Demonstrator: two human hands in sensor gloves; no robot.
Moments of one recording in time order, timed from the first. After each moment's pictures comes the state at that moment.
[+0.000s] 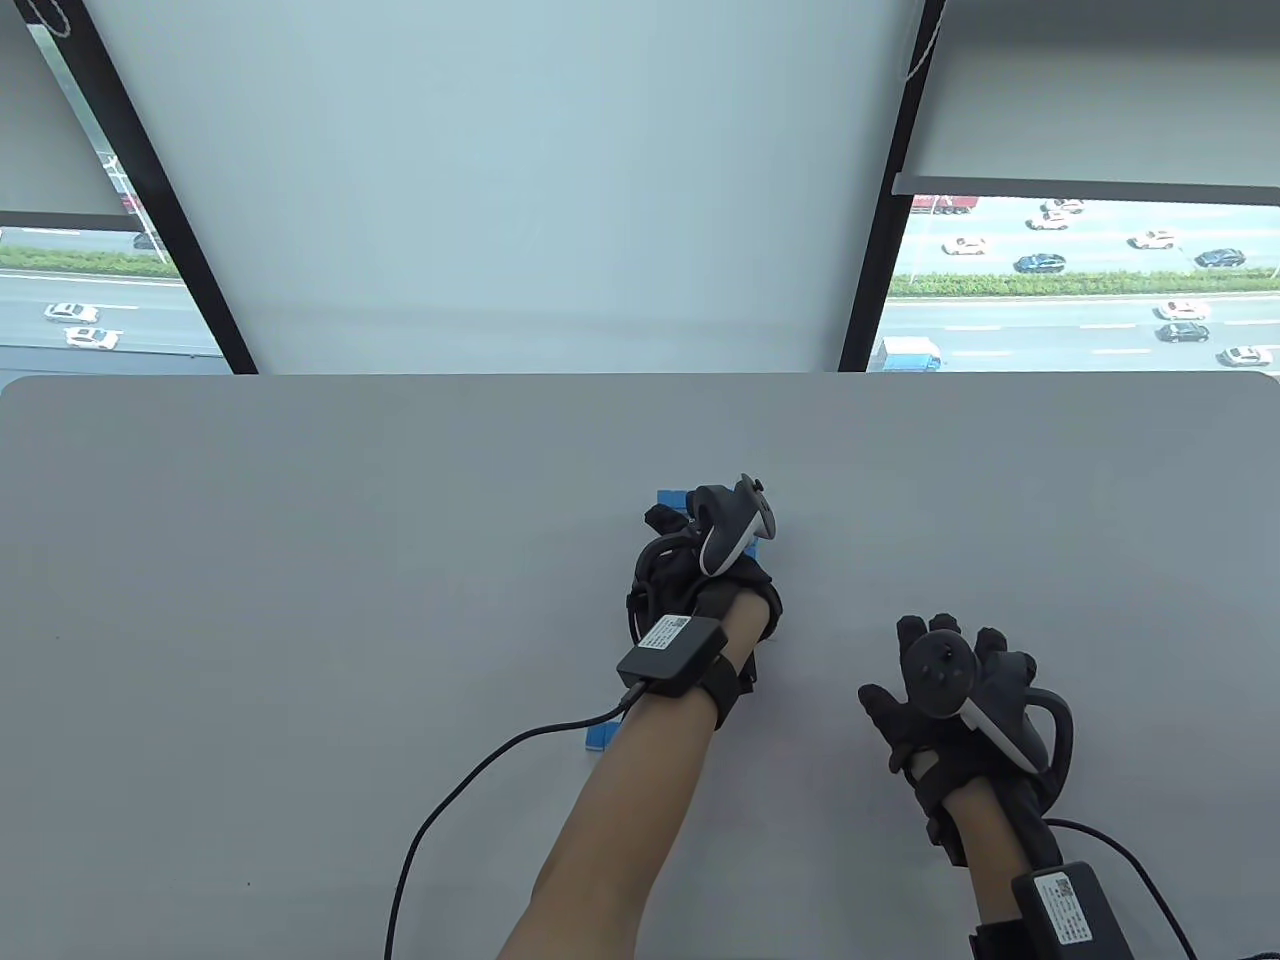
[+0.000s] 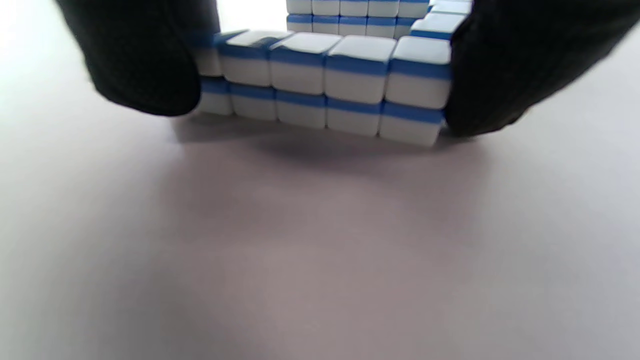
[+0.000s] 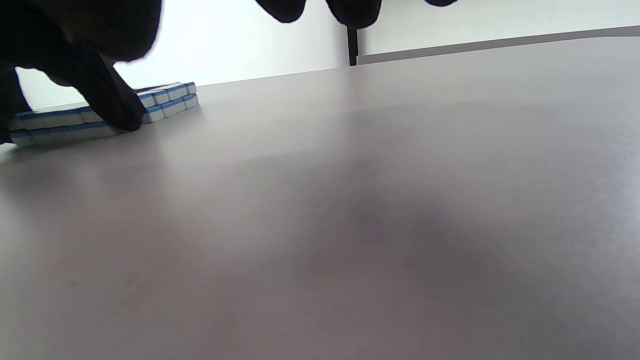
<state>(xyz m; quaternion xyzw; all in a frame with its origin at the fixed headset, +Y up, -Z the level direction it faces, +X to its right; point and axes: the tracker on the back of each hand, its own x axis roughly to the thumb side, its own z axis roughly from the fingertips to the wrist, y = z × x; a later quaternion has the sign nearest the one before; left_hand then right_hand) 0.029 -0.747 -0.487 -0.23 0.13 0.01 0.96 0.239 -0.729 -0.325 -0.05 0.06 0.99 0.08</state>
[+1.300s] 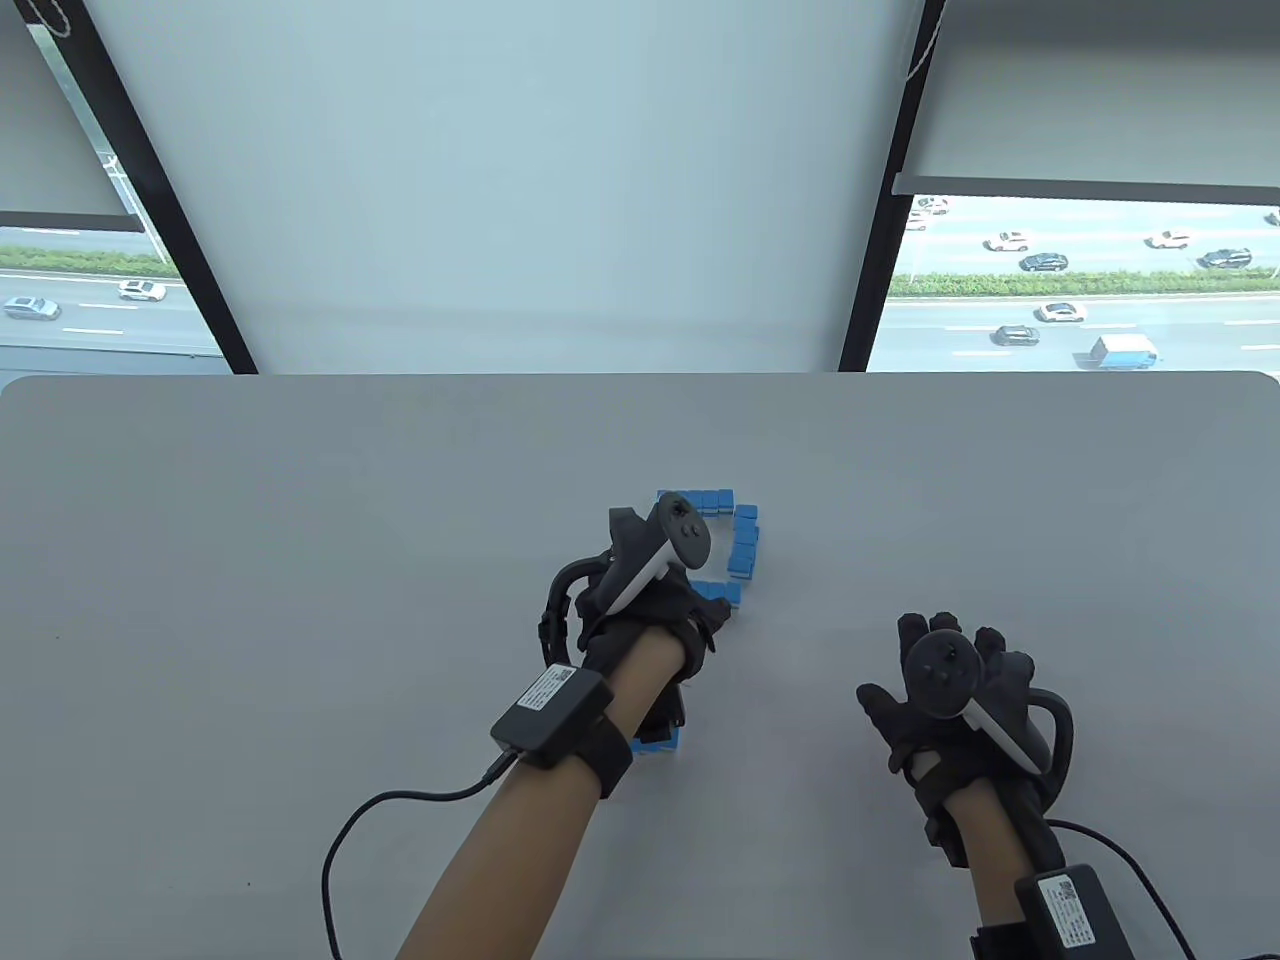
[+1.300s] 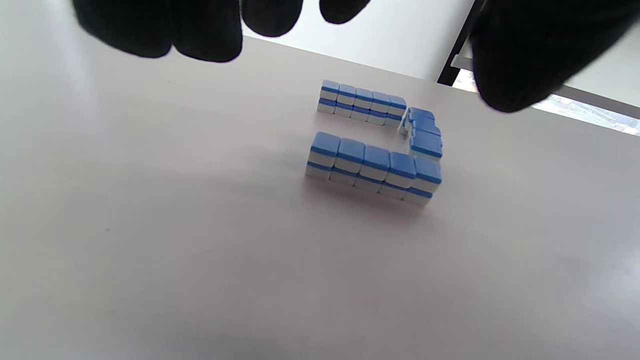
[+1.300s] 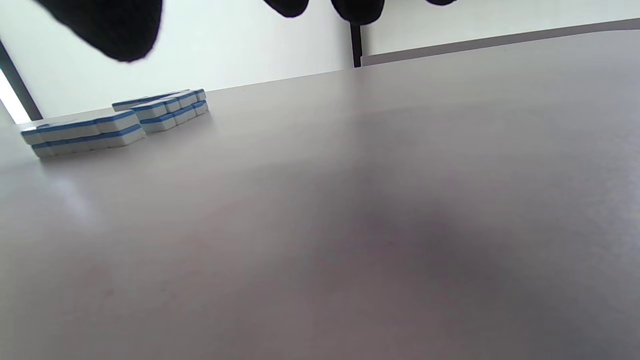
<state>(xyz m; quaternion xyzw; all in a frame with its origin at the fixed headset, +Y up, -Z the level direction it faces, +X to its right) -0.050 -0.681 -0.407 -0.19 0.03 0.10 0.98 0.240 -0.731 -0.326 -0.05 0.06 0.99 0.09</state>
